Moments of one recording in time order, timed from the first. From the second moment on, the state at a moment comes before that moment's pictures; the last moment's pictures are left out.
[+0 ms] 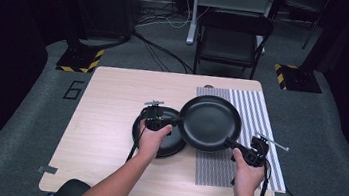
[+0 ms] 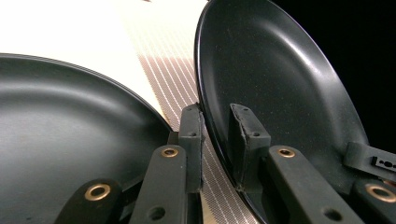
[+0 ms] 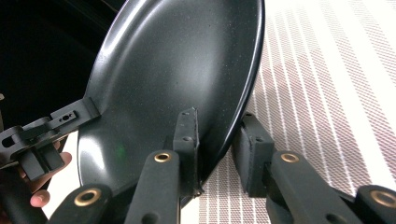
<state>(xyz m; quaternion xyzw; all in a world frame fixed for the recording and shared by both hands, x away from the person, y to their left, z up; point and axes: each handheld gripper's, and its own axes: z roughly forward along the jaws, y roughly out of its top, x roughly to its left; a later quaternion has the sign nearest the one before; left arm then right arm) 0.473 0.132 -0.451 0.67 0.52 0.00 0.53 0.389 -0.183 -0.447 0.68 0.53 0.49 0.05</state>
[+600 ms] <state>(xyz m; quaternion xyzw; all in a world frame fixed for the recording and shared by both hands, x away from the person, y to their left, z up) 0.469 0.110 -0.456 0.68 0.51 -0.01 0.52 0.374 -0.202 -0.451 0.70 0.52 0.49 0.07</state>
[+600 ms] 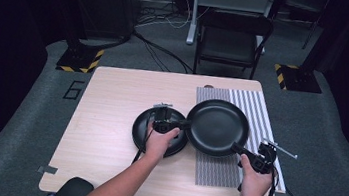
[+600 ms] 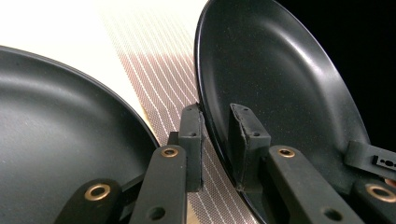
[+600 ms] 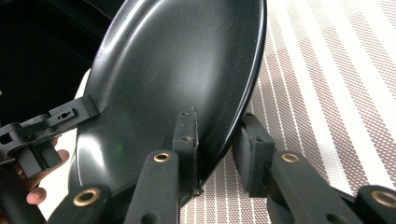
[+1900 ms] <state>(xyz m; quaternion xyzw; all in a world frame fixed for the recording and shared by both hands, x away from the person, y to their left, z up) 0.510 0.058 -0.476 0.68 0.53 -0.03 0.50 0.394 -0.245 -0.480 0.72 0.50 0.48 0.05</state>
